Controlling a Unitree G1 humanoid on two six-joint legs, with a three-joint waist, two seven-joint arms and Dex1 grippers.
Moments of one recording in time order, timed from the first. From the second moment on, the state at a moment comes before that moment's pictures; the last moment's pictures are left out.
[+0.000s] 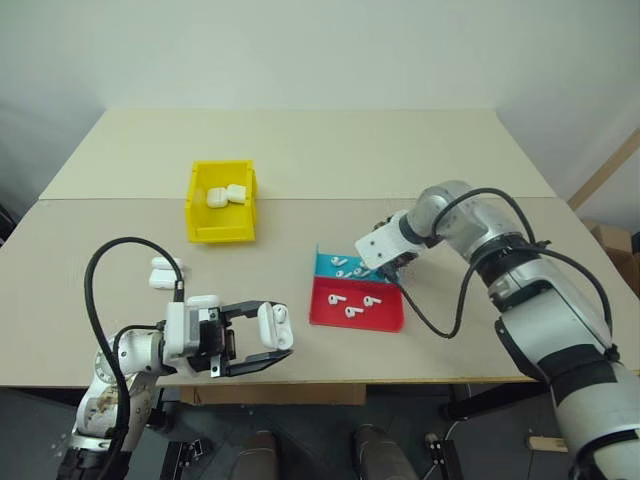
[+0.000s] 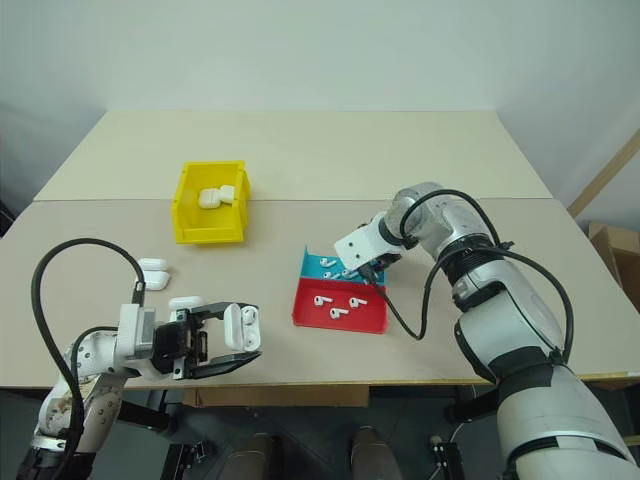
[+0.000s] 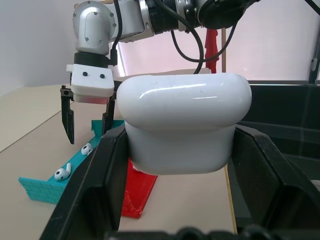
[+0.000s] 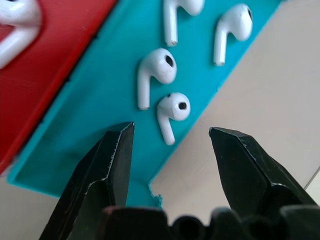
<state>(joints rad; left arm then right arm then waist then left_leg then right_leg) -0.02 0.56 0.07 -0.26 -0.57 -0.09 -1.28 -1.24 -0.50 0.61 0.95 -0.49 -0.53 1.20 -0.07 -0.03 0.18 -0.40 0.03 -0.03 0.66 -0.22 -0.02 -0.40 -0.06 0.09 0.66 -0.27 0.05</state>
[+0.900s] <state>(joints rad) 0.01 0.56 0.07 -0.27 -0.56 -0.10 -1.26 -1.48 -0.33 0.70 1.25 -0.66 -0.70 1.25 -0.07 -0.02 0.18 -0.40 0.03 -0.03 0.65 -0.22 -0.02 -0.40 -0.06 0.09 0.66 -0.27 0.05</state>
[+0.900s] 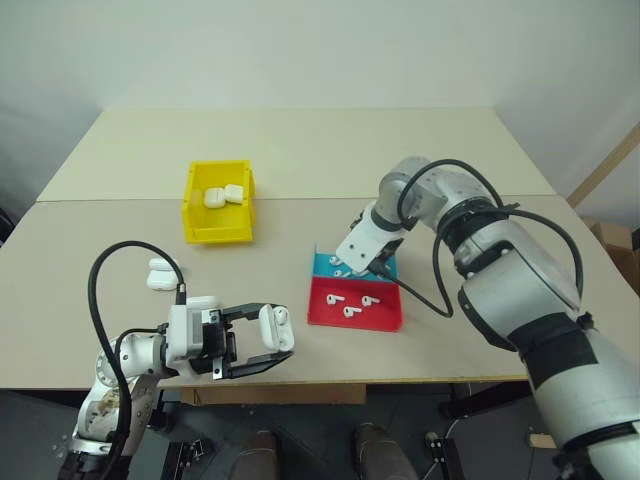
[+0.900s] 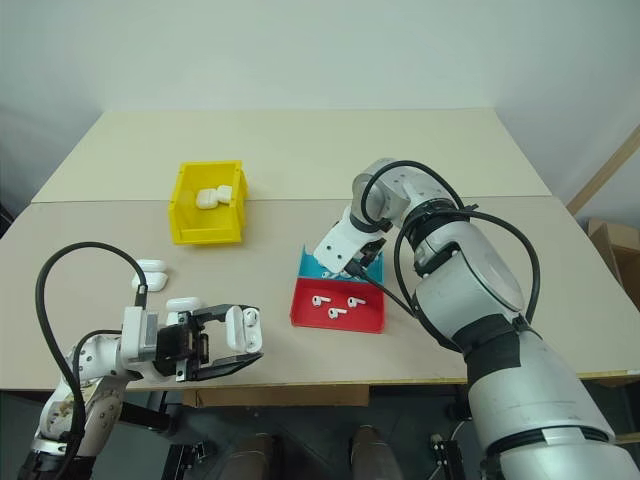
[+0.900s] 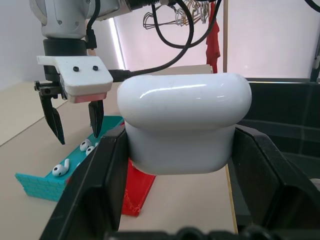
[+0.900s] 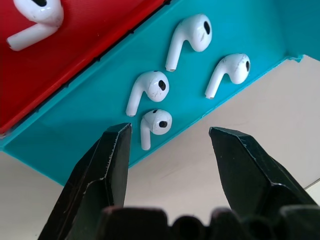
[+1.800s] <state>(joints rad) 0.02 0.56 0.06 -0.27 -0.55 -0.10 -1.24 -1.48 -0.28 0.73 1.31 -0.74 -0.72 1.17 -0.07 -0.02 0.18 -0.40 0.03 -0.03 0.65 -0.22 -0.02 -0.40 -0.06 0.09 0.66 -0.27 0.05</state>
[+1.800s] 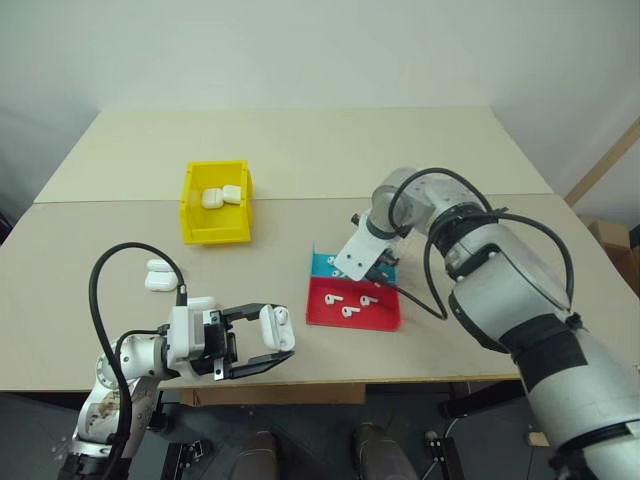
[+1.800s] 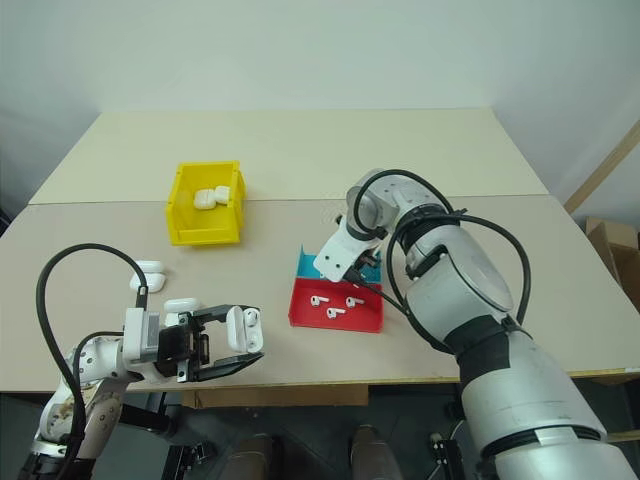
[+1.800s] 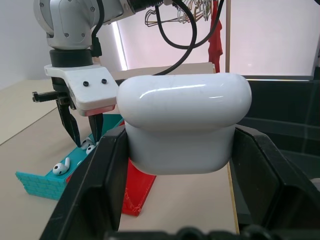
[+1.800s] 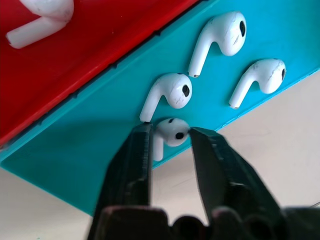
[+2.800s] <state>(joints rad) 0.00 0.56 0.05 -0.30 -0.55 -0.10 -1.22 -1.49 -0.34 0.53 1.28 -0.55 -0.49 1.37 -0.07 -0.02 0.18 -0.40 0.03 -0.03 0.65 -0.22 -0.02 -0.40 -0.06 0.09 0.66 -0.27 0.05</state>
